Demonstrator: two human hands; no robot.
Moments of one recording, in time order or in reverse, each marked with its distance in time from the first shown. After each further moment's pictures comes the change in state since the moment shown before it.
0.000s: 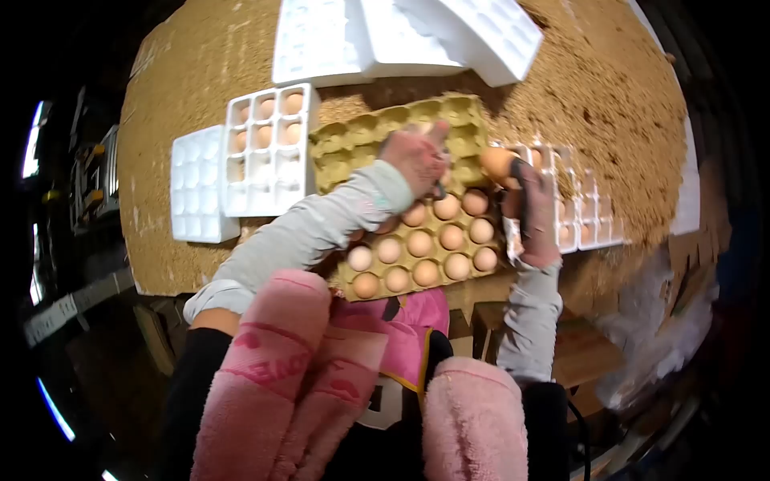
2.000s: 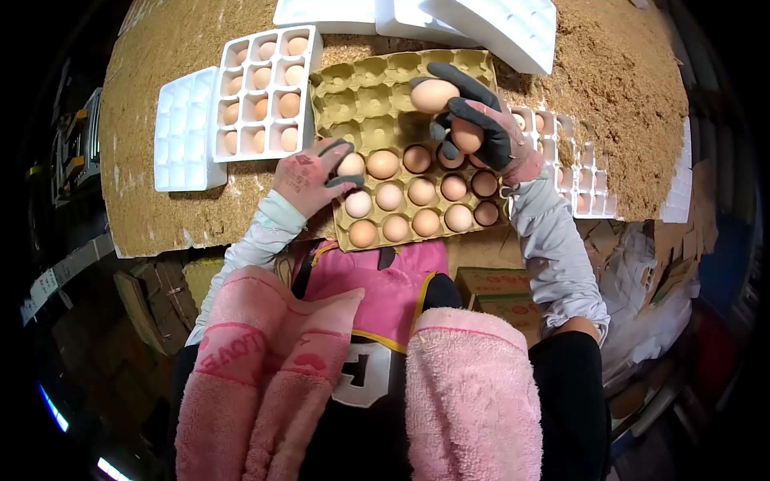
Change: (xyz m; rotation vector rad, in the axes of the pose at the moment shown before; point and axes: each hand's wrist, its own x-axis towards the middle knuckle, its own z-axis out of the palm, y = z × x) left_hand -0.176 -0.010 -0.029 -0.397 -0.038 -0.442; right_hand -0.007 -0.056 0.083 0.365 -0.840 0.191
